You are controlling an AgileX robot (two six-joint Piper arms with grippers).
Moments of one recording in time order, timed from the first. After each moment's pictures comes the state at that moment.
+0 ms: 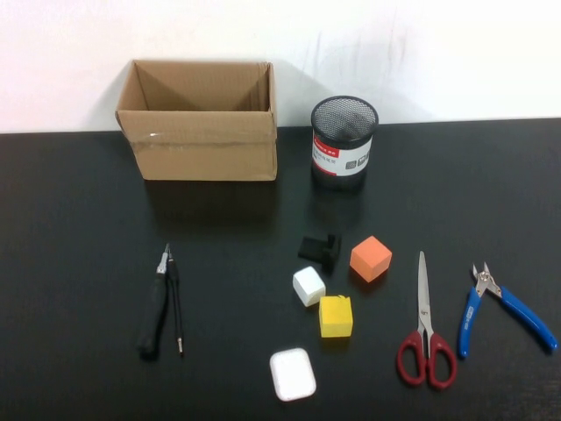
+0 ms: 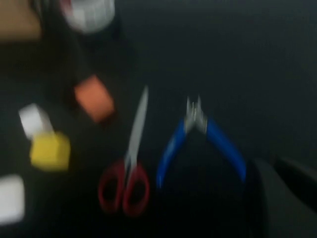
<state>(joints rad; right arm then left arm) 0.19 0.74 -0.80 0.02 0.89 0.21 -0.04 -0.01 0.03 -0.08 0.35 0.17</state>
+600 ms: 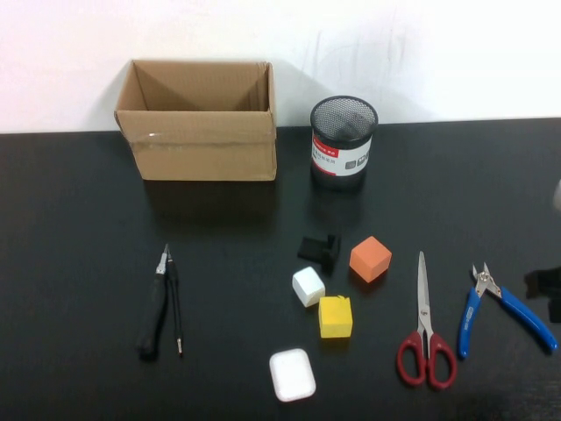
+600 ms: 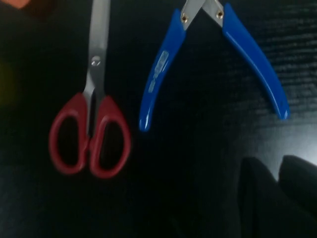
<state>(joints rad) 0.19 1.29 -0.85 0.05 0.78 0.19 -0.04 -0.01 0.03 -0.08 0.35 0.17</state>
